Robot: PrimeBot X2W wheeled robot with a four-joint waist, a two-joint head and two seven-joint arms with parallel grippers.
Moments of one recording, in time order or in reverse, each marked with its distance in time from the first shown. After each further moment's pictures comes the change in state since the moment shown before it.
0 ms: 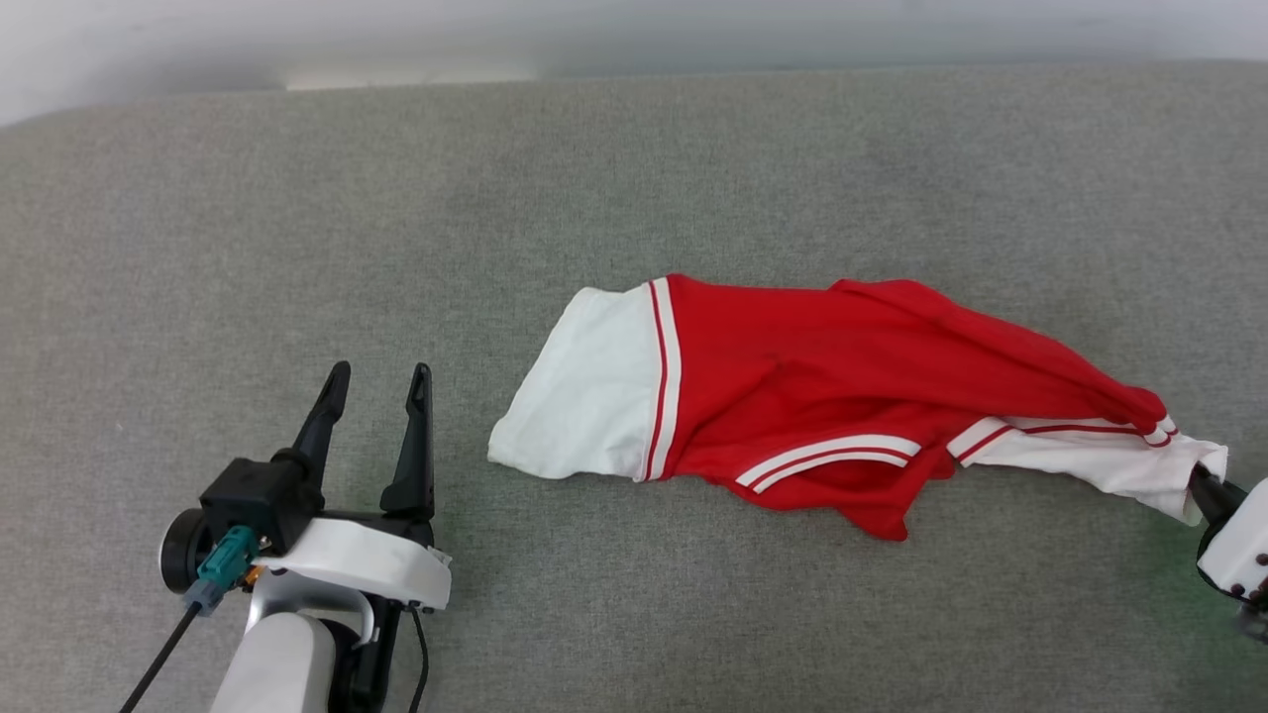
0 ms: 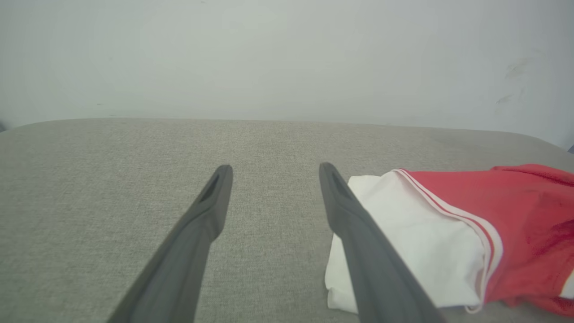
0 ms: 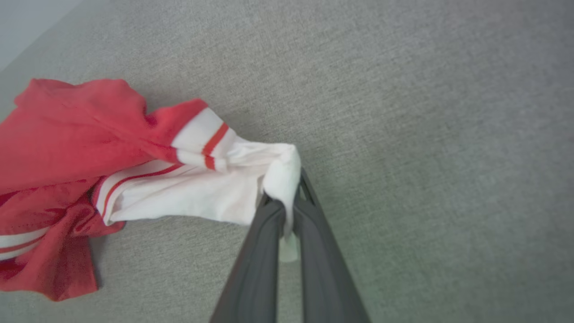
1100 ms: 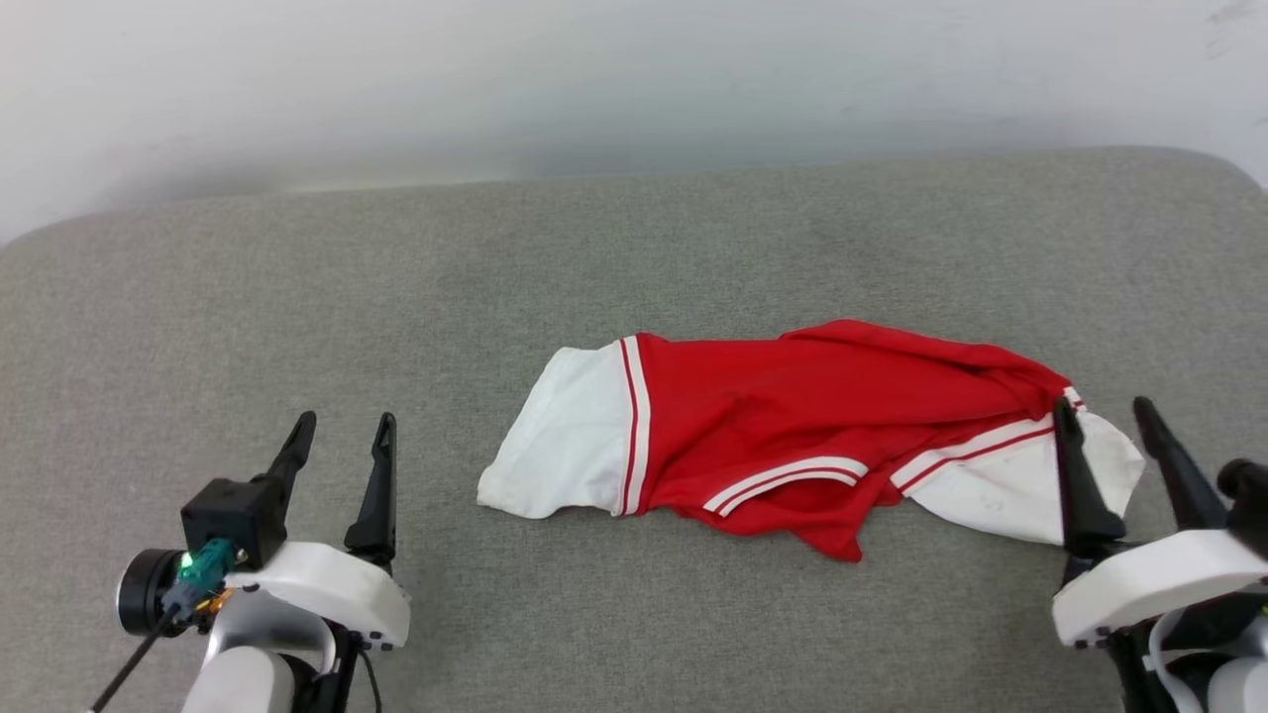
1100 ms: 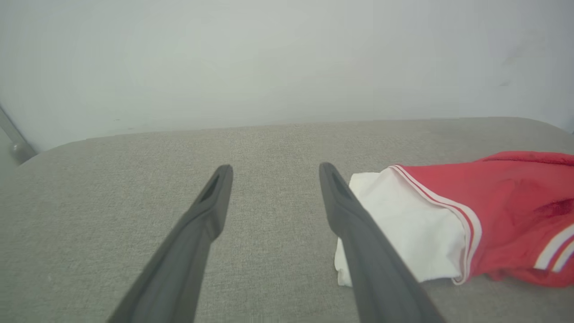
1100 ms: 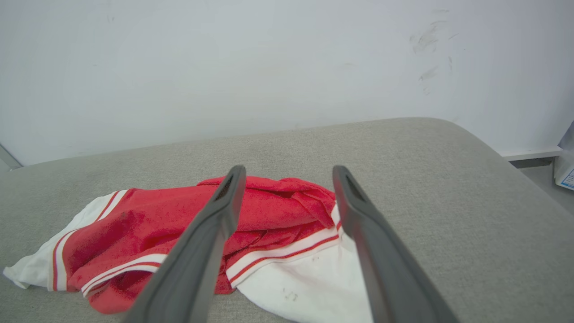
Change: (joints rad) left arm 0.059 0.072 0.004 -0.017 -0.007 0.039 0.096; right arm 0.171 0.086 0.262 -0.191 -0.212 0.000 -0.638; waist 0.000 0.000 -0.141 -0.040
